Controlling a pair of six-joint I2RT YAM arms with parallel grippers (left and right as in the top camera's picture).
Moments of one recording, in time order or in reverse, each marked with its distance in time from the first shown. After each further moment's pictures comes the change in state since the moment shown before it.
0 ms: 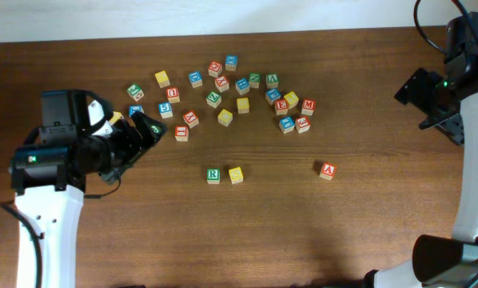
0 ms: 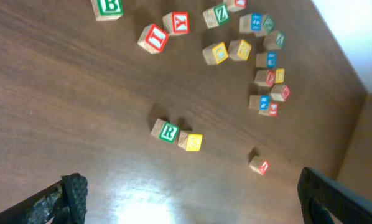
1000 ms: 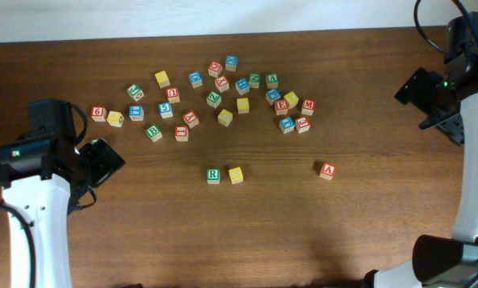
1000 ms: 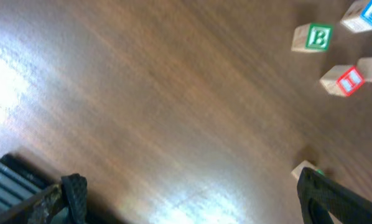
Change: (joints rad) left arm 0.119 0.048 0.000 -0.239 -0.466 0.014; right arm 0.000 0.000 0.000 0.000 0.000 0.000
